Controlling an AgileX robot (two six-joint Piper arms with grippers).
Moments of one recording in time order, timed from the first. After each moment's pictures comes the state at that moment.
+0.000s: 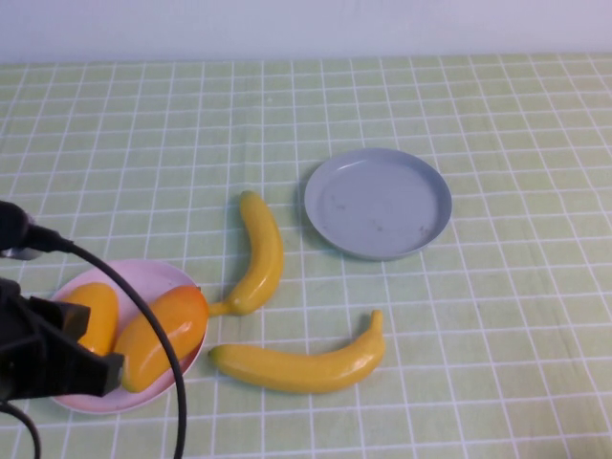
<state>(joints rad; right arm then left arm) 0.02 -0.01 0.02 0.02 0.37 0.05 -0.74 0.83 -0.77 0.39 0.88 -0.54</state>
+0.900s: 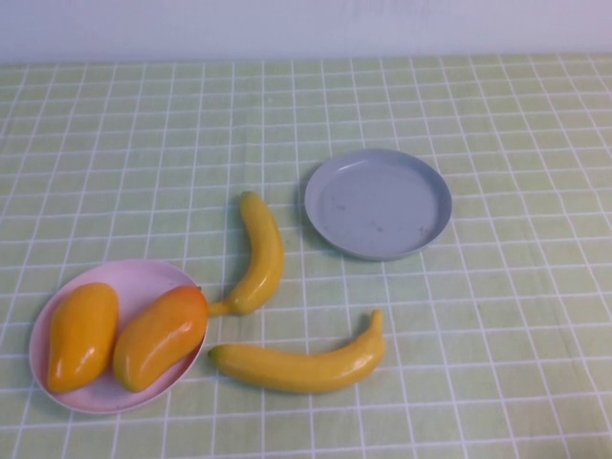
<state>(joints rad) 0.02 -0.01 0.02 0.02 0.37 0.05 -0.15 -0.01 0.02 0.03 0.07 0.00</state>
